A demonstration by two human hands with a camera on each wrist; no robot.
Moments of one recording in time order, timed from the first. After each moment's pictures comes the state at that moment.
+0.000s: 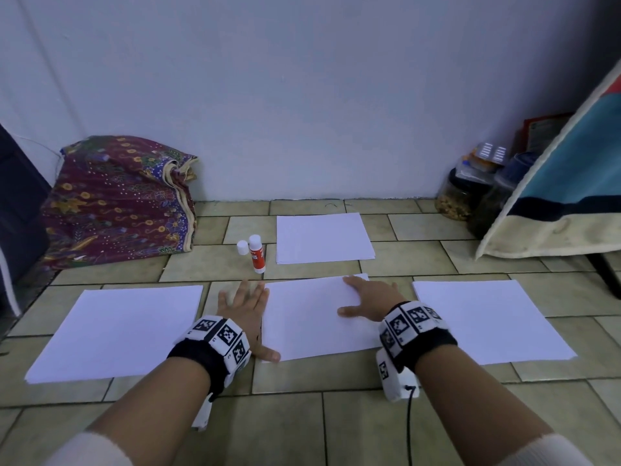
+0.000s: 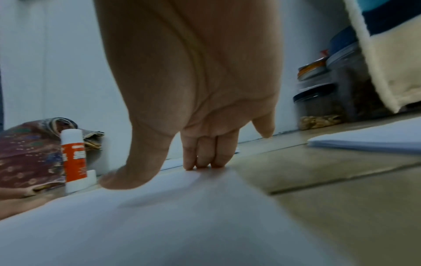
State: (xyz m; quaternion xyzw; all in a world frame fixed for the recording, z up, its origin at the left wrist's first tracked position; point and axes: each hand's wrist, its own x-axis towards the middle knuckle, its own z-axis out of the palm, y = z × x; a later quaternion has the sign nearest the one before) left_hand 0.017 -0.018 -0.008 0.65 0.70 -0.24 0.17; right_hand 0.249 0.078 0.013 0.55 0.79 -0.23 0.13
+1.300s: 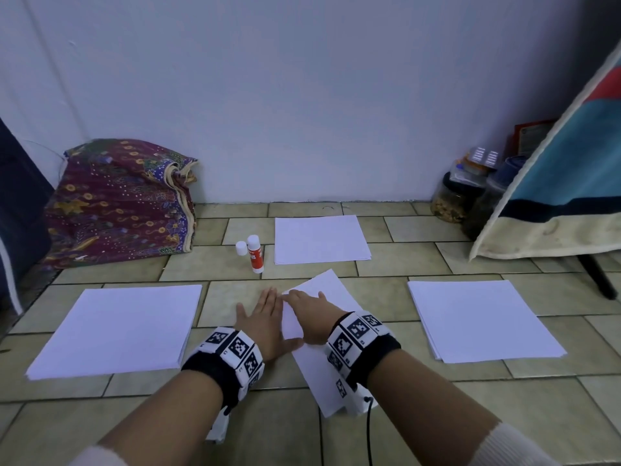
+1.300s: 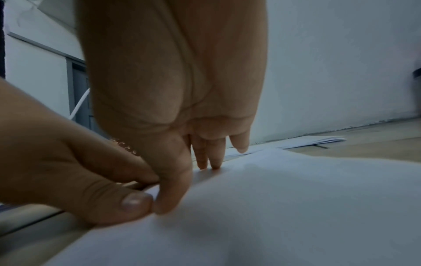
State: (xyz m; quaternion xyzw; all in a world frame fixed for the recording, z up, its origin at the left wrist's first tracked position) left_hand 0.055 -0.022 -0.015 0.65 0.72 -0.16 0.19; right_hand 0.175 0.031 0.008 0.36 0.91 -0.16 0.15
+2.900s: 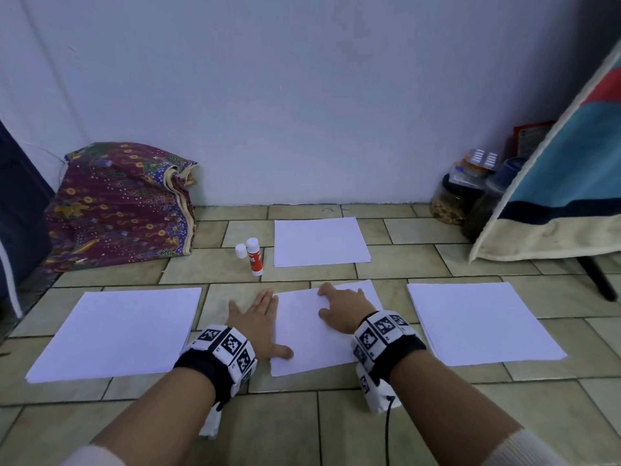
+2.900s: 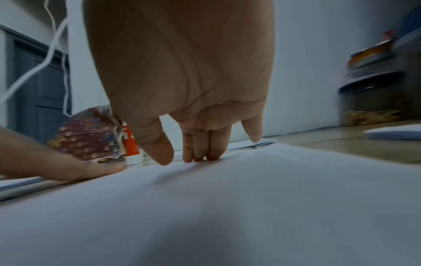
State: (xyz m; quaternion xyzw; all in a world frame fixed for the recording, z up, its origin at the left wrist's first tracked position) left_hand 0.042 -0.020 -0.006 0.66 0.70 -0.21 0.19; right_hand 0.218 0.048 0.015 0.51 0.82 -0.25 0.06
